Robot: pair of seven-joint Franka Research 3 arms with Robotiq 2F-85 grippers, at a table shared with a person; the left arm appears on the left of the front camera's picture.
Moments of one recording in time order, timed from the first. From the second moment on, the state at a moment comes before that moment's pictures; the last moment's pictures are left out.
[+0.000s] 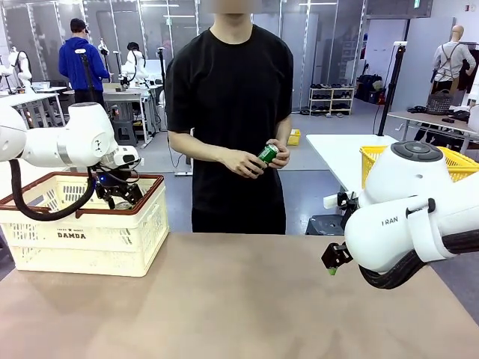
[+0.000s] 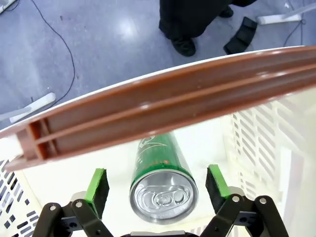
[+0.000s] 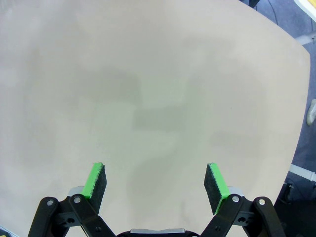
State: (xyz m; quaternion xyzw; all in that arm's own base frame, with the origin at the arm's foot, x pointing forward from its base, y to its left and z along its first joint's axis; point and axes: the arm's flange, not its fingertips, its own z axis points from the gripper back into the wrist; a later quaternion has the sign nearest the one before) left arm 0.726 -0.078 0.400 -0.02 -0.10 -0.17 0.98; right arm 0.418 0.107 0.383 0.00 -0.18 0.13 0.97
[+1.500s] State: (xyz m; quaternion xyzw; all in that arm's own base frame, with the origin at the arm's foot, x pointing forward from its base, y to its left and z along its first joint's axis) left arm 0.721 -0.083 0.444 0.02 -0.12 -0.19 0.97; right arm 0.418 0.107 0.383 0.00 -0.18 0.13 0.97
